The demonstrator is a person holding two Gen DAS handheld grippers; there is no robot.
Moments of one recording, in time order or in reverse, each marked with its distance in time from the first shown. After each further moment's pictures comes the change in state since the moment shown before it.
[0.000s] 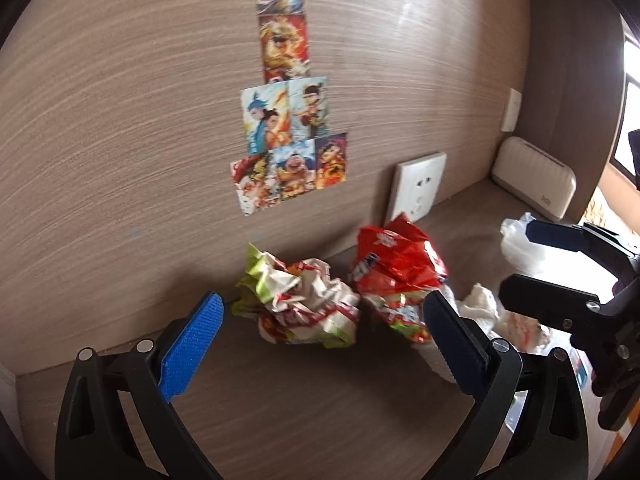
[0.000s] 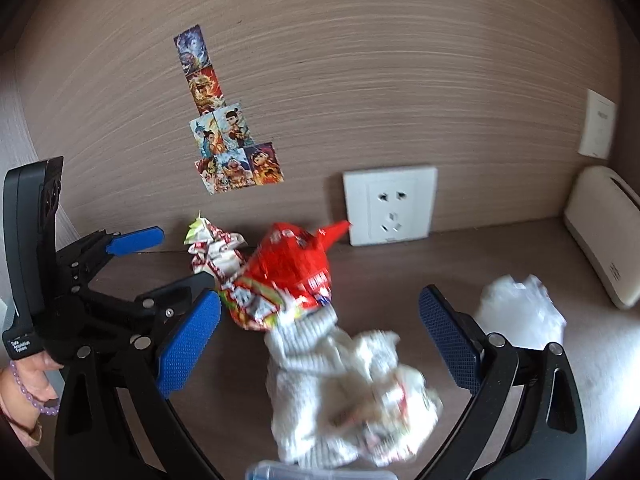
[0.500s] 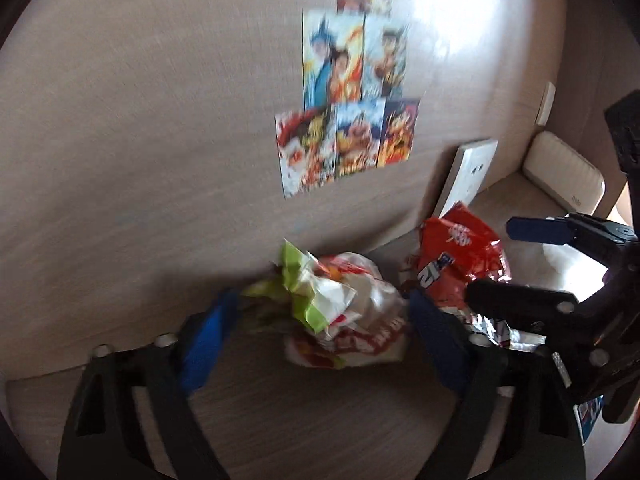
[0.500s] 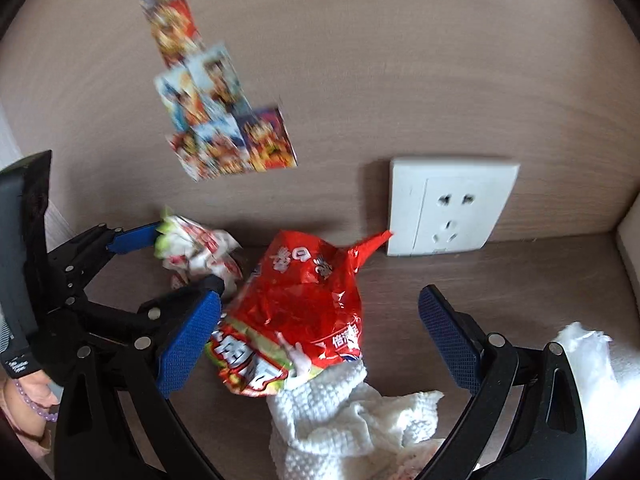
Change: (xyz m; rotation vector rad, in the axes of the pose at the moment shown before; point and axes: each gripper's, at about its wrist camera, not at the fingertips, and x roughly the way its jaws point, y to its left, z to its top) left arm 0.047 0.031 0.002 -0.040 0.088 0.011; right arm 0.077 0.010 0.029 -0.023 0.182 0.045
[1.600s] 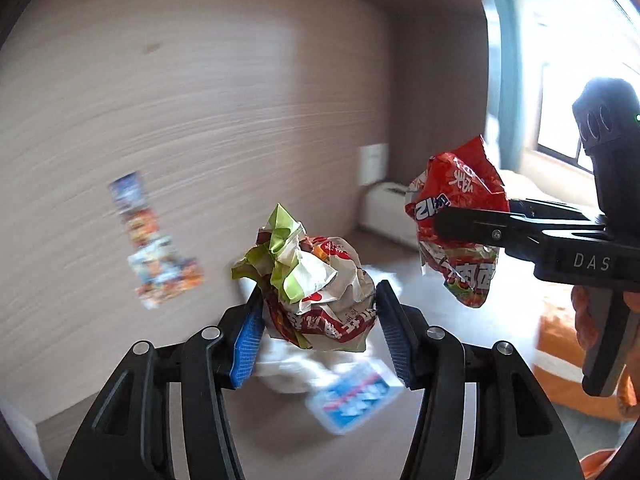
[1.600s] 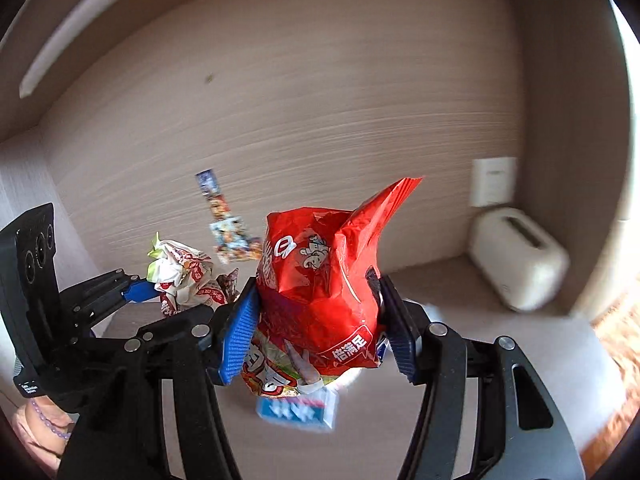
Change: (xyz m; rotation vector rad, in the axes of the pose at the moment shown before) left arm -0.202 -0.151 -0.003 0.244 -0.244 -0.231; right arm -0.268 -0.026 -0.063 0.135 -0.363 -0.133
